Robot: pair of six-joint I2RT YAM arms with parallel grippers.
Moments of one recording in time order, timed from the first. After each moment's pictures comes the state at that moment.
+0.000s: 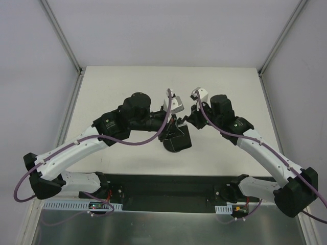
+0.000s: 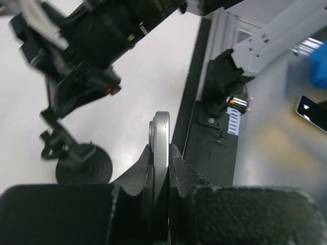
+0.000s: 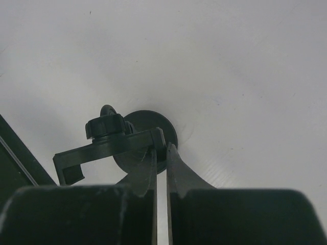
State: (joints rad) left arm -1.00 1.18 1.34 -0.53 0.37 -0.12; right arm 0.58 1.17 0.98 -0.35 -0.25 -0.04
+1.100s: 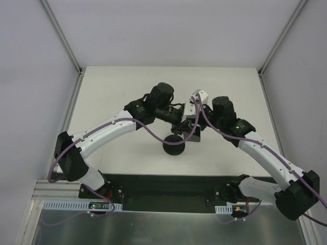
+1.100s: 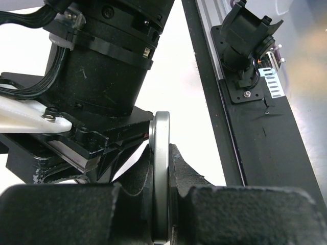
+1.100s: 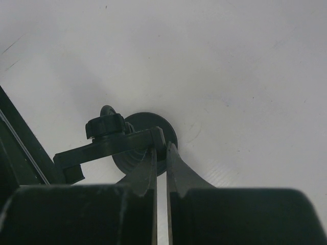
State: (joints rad) left arm -0.88 1.53 1.42 -0.39 0.77 0.37; right arm 0.58 1.11 0.93 -0.34 -0.32 -0.05
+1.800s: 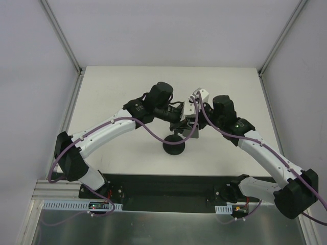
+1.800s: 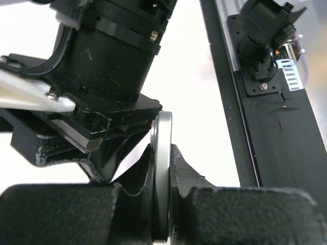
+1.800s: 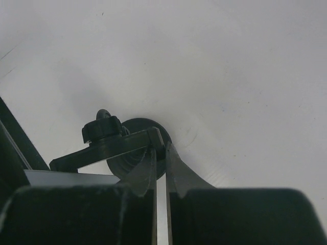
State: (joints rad) left arm -0.85 1.54 1.42 -0.43 0.73 0.46; right arm 0.56 1.13 0.93 -0.32 -0.36 -0.07
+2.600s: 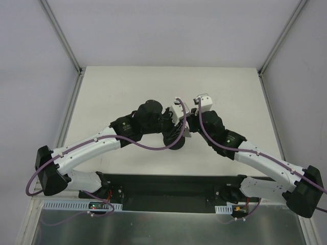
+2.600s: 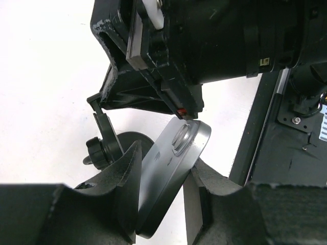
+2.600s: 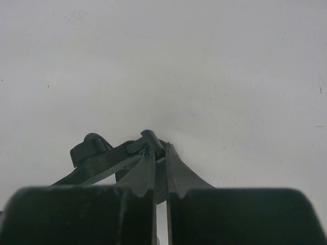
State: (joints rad) left arm -0.96 1.30 1.17 -0.33 0.13 0.08; right arm 0.89 1.06 0.81 -0.14 0.43 0.32
